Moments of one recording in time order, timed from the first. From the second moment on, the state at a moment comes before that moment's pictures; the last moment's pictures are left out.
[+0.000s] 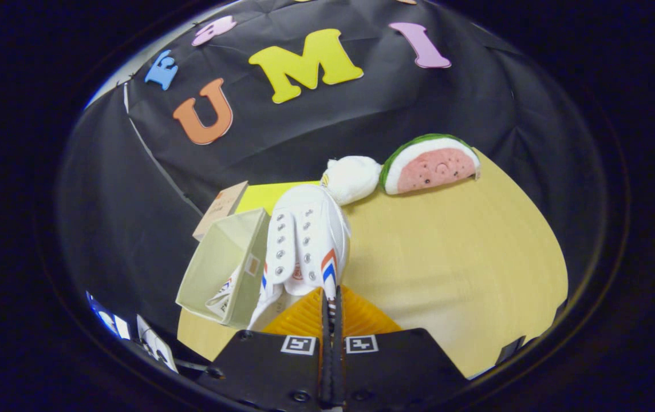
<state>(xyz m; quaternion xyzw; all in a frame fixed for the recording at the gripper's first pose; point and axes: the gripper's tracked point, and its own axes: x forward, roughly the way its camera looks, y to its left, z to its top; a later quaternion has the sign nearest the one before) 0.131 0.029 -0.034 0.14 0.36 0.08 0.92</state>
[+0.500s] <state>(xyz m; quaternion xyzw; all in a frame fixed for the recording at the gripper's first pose) 0.156 0.161 -0.015 0.14 0.34 0.10 0.92</state>
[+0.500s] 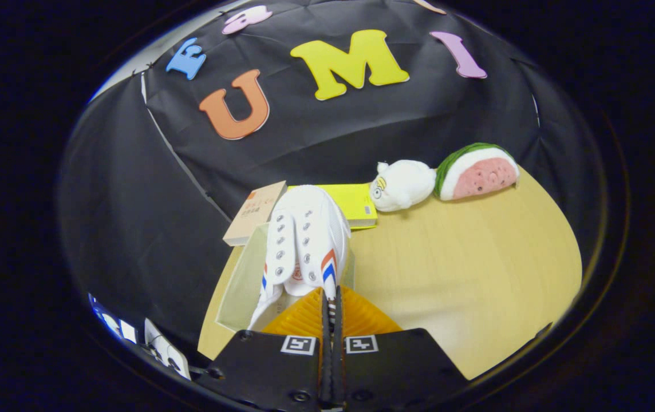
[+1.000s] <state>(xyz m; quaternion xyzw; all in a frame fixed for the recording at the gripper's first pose) 0.207 0.224 -0.057 0.11 0.31 0.06 0.94</state>
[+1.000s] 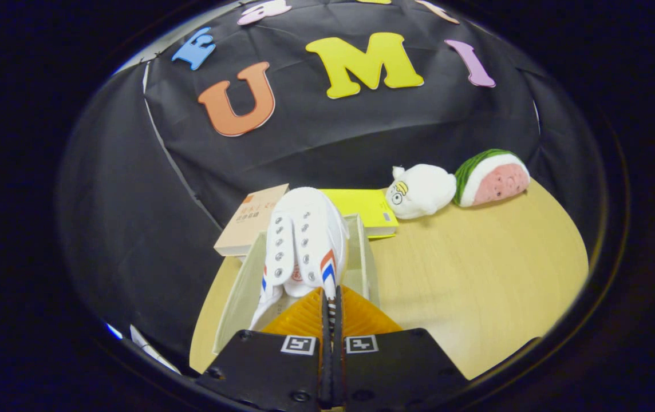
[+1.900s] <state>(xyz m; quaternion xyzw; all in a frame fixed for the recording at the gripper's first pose) 0.196 0.226 -0.053 0.07 0.22 0.02 0.97</state>
